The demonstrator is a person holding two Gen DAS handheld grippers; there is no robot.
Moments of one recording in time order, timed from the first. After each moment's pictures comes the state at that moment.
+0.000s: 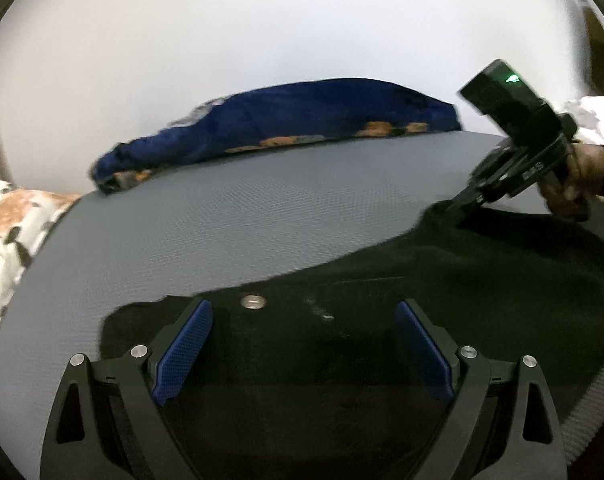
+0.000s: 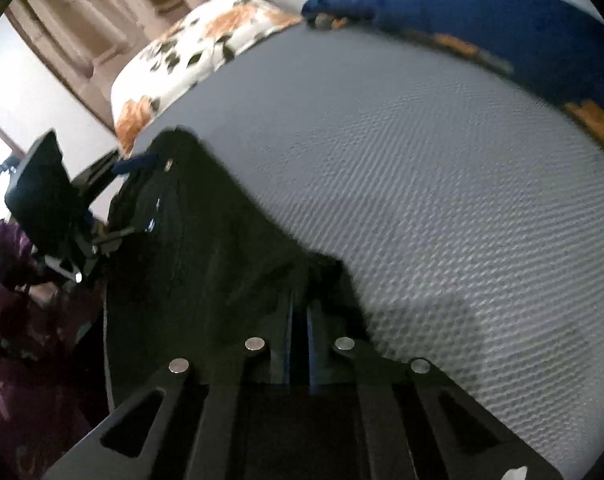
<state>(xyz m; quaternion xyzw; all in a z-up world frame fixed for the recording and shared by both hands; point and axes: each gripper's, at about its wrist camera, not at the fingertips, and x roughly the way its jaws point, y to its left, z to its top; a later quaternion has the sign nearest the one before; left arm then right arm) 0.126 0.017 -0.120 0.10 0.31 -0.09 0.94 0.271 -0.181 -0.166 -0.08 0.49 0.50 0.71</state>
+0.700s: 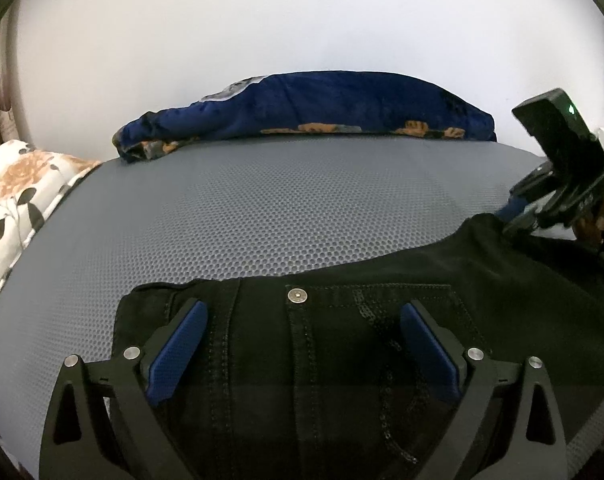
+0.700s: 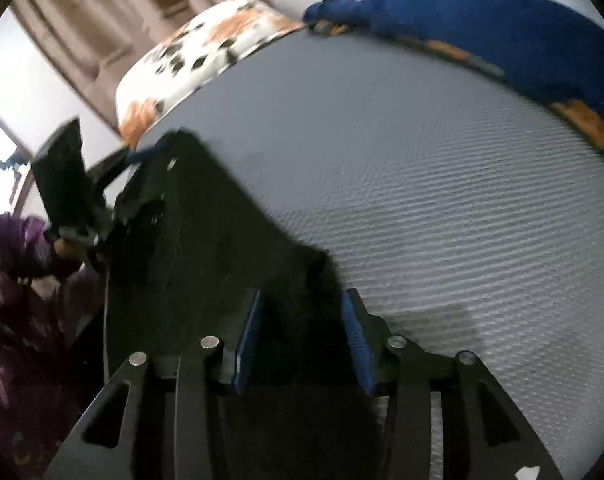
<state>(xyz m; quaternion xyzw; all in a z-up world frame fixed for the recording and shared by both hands) 0.137 0.040 -0.126 0.06 0.34 -0.05 0.94 0.295 -0.192 -0.177 -0.09 0.48 0.52 0.70</state>
